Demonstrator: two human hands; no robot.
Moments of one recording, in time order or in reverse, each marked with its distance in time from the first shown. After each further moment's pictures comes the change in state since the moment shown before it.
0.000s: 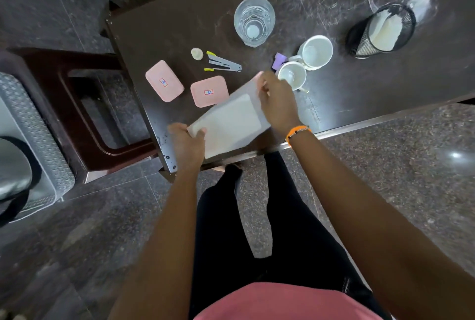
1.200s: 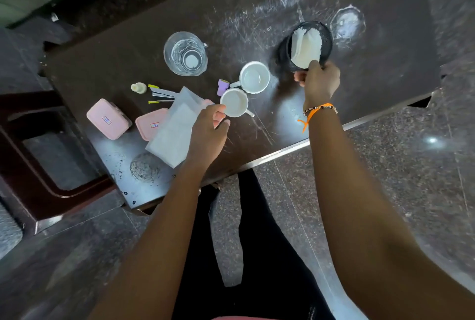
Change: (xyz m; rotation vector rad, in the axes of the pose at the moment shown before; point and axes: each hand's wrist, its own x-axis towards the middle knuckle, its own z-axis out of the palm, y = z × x) left_hand -0.034 0.113 0.109 0.128 -0.396 0.491; right_hand 0.074 0.109 -0.136 0.628 0.607 0.651
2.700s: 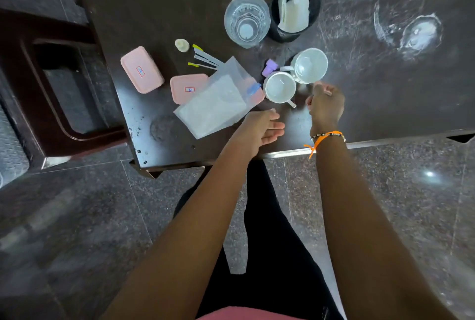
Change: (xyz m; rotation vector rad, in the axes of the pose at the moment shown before) left_hand 0.002 -0.003 0.013 -0.794 -0.272 -0.714; right_hand -0.055 0.052 0.048 -0.252 -0.145 -0.021
